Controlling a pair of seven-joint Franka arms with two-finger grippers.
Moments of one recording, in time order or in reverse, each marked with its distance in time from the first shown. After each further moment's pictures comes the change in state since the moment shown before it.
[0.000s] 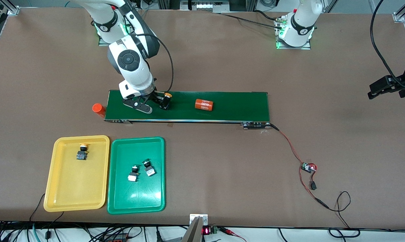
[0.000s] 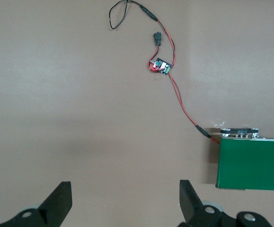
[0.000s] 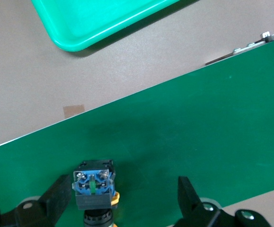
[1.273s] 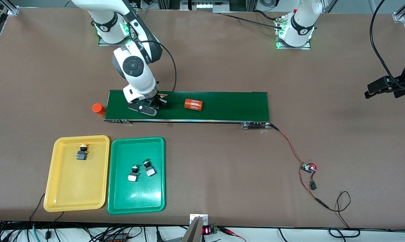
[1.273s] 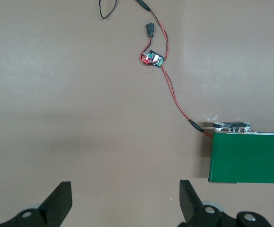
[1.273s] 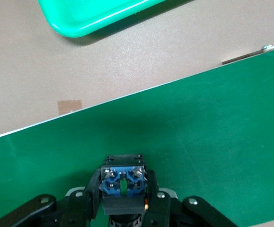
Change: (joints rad) left arm 0.049 -0.003 -0.039 -0.032 -0.042 0.000 0.012; right arm 0.005 0.060 0.000 0.006 -0.001 0.044 -0.059
